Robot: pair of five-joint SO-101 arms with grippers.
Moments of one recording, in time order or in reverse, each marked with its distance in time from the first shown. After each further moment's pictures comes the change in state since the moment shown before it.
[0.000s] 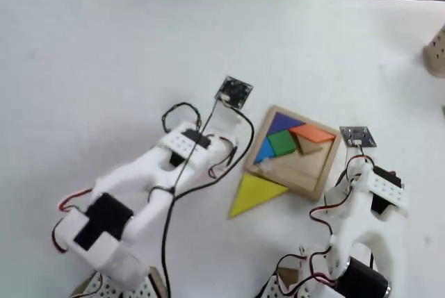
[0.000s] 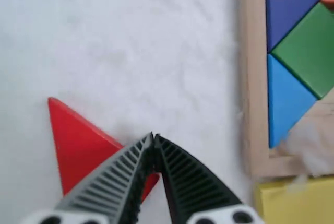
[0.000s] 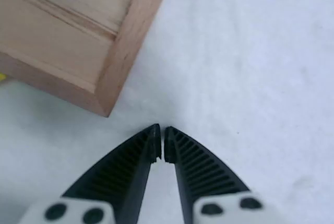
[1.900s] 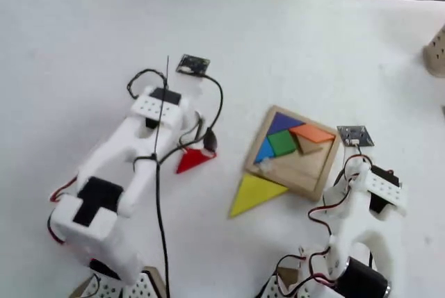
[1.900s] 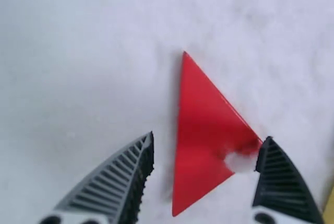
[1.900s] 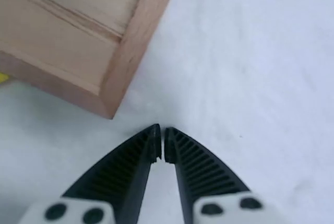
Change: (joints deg) left arm -13.9 7.2 -19.8 30.2 -1.9; right arm -1.2 0.0 0.2 -0.4 0.0
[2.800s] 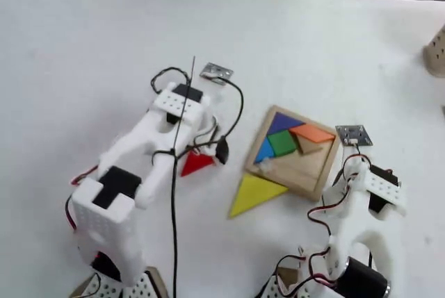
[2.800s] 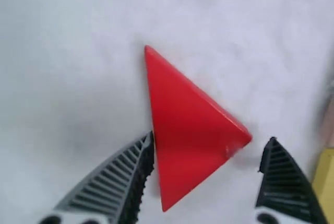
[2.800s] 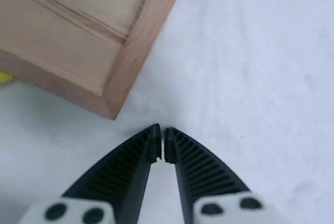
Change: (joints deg) left arm 5.0 7.6 -8.6 7.4 -2.5; right arm -0.4 0.0 0.0 0.0 0.0
